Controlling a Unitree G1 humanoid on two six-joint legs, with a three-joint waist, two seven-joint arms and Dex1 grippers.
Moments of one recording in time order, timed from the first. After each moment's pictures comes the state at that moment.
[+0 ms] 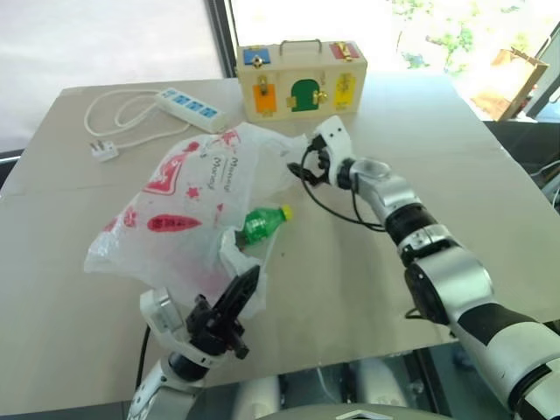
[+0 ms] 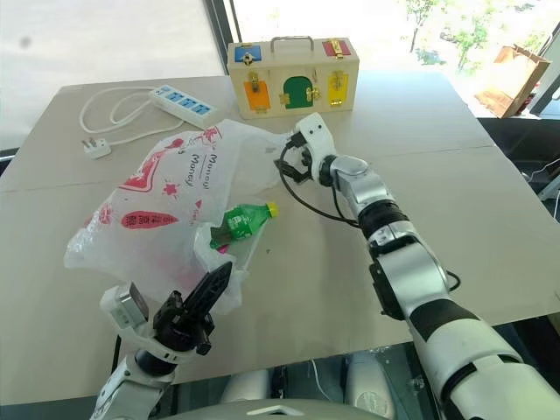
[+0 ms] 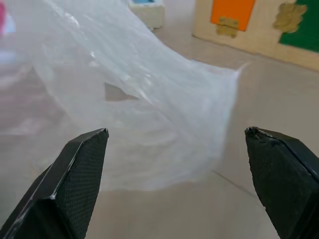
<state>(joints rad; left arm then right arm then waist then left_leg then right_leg) 0.57 0.22 0.08 -0.59 -0.94 0.18 -0.74 -1.18 -0.02 0.06 1.10 0.20 0.14 0.58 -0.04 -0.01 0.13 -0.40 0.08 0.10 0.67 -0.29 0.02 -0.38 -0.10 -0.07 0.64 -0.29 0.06</state>
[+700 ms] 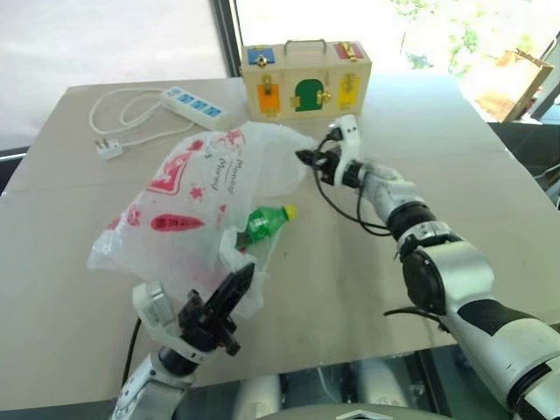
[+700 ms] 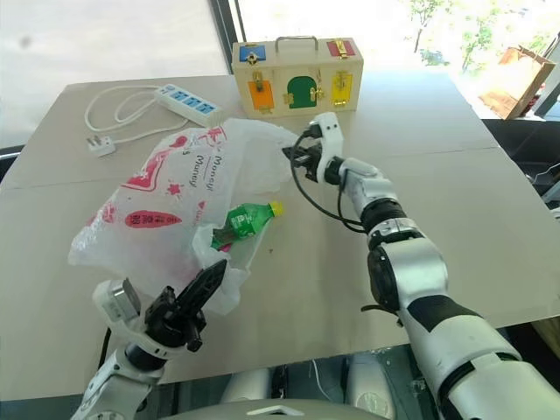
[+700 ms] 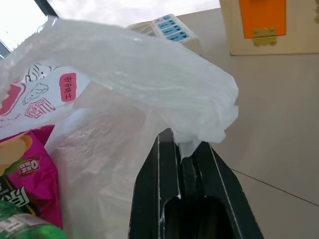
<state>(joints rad) 0.52 0.32 0.16 -0.59 -1.00 0.24 -0.73 -1.17 -0.08 -0.14 1.15 0.27 0.17 0.83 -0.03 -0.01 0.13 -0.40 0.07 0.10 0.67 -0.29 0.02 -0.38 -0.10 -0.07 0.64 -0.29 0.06</state>
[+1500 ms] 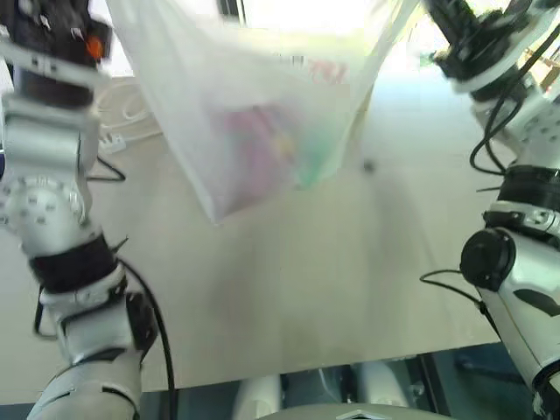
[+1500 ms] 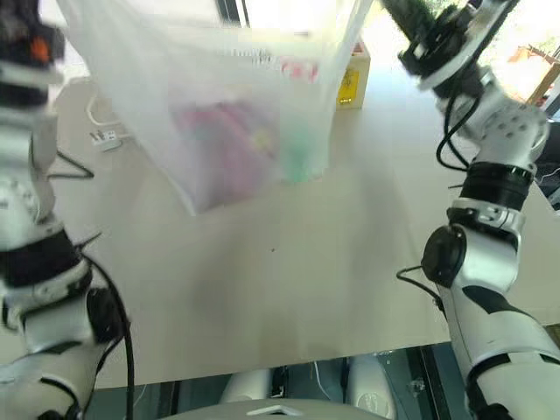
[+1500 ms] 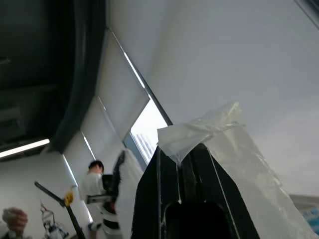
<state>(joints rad) -0.93 0.61 0.43 0.00 -1.49 0.36 -0.24 -1.25 -0.34 -0.60 0.47 1.03 0.94 0.82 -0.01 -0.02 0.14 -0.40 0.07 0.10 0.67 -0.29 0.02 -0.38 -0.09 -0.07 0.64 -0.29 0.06</state>
